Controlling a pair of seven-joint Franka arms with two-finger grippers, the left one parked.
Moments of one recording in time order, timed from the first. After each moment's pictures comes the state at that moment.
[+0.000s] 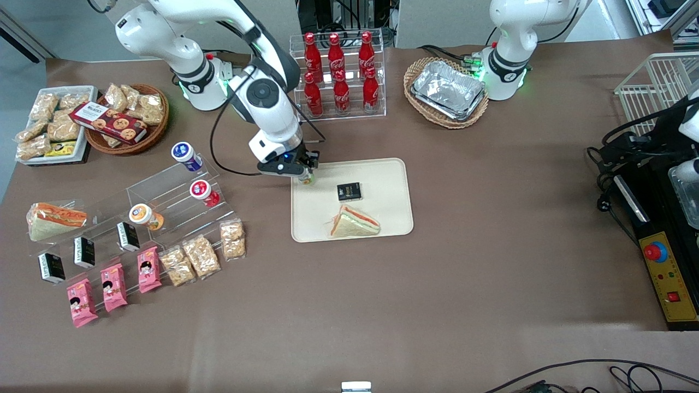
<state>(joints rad) 0.74 0.16 0.02 -2.31 0.06 2.53 0.89</state>
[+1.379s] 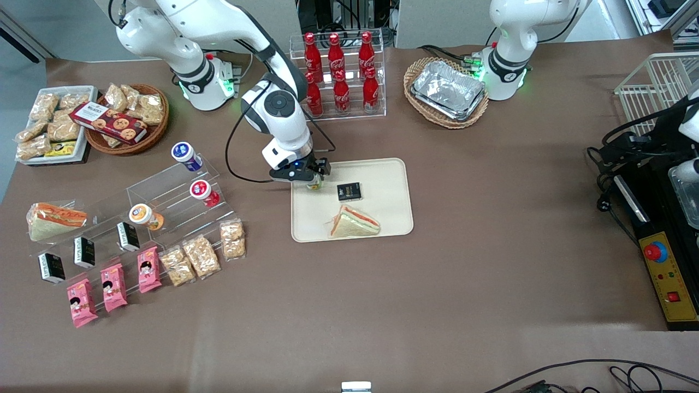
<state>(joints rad) 0.79 0.27 -0.01 -2.28 -0.02 2.63 0.98</state>
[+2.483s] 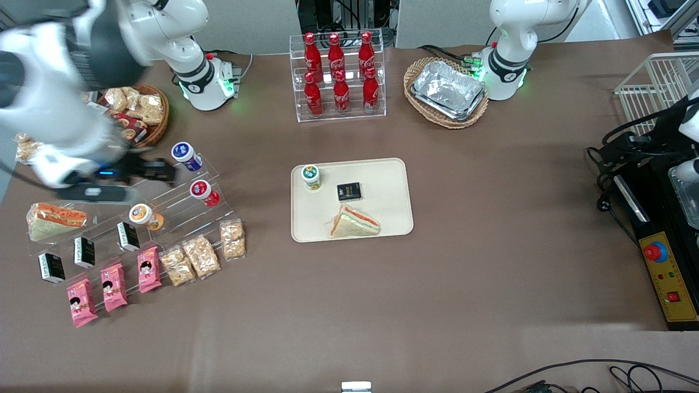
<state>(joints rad) 0.22 -0.03 -0.08 -1.76 -0.04 1.69 0.18</state>
